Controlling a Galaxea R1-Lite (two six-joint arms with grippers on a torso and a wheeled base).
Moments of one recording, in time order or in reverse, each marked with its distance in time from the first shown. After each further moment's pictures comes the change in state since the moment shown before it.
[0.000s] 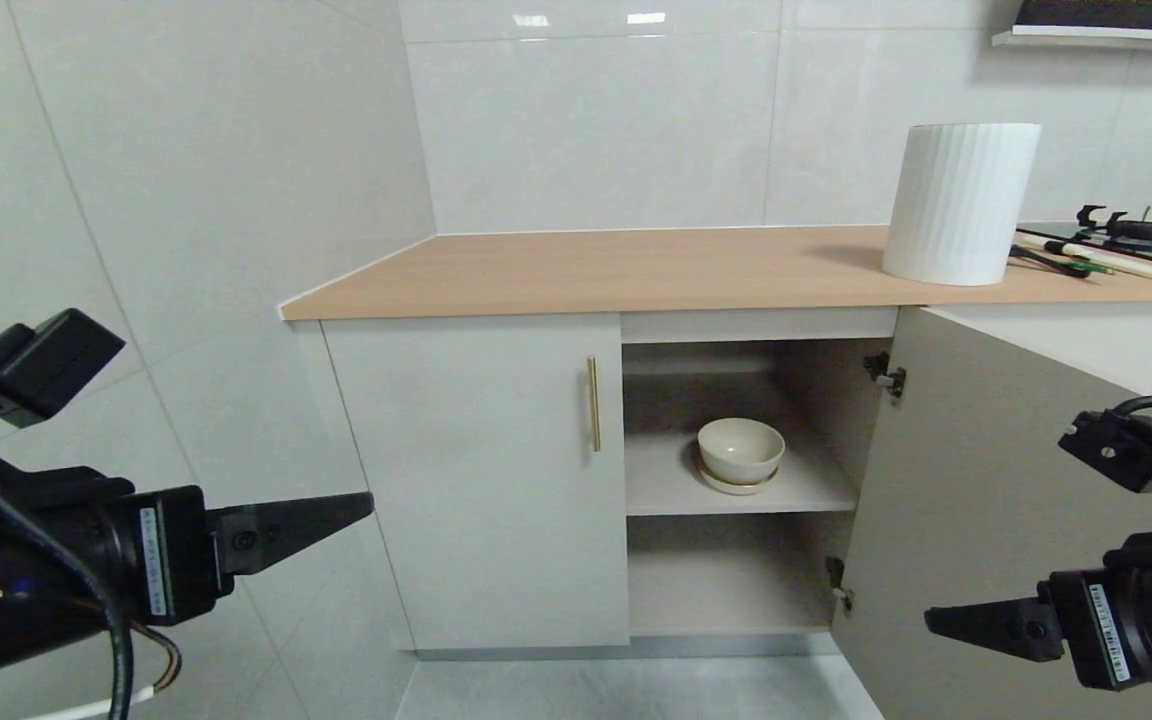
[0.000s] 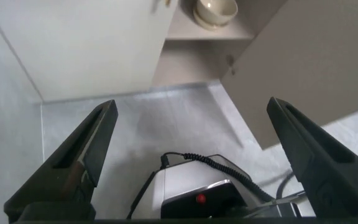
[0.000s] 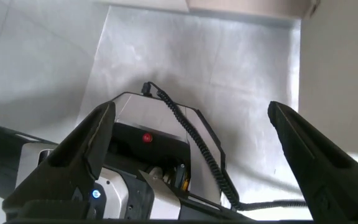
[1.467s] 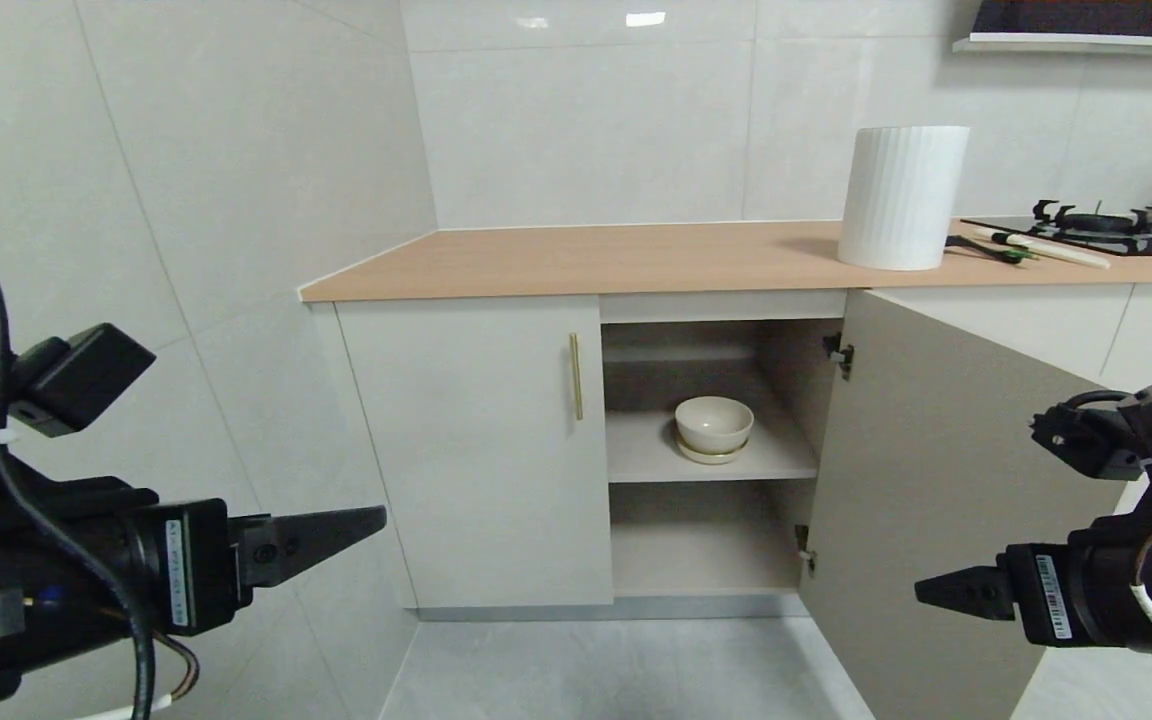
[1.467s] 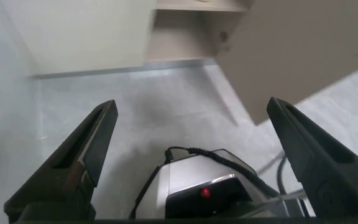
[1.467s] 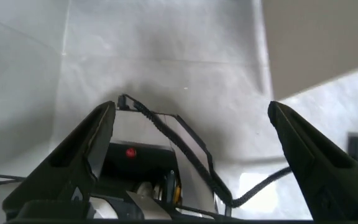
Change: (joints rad) left arm -0.008 0.020 0.012 -0.001 0.000 0.015; right arm -0.012 0.100 -0.035 0.014 -0.144 0.073
